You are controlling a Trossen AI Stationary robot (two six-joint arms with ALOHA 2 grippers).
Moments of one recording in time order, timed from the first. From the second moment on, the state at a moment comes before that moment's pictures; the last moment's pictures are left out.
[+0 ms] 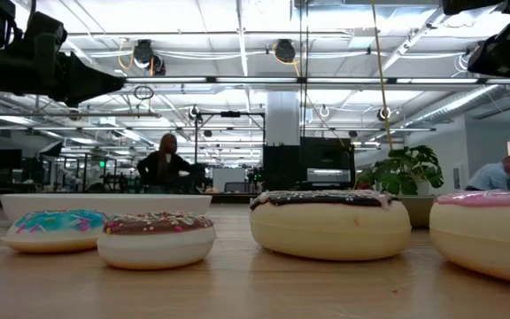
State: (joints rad) left arm 0.06 0.17 0.01 0.23 -0.32 0.09; right arm 0.67 1.58 1.10 -0.82 0.13 0.92
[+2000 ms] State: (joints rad) left arm 0.06 0.17 0.01 0.21 -0.34 0.12; right arm 0.67 1.52 0.80 -0.47 0.03 0.97
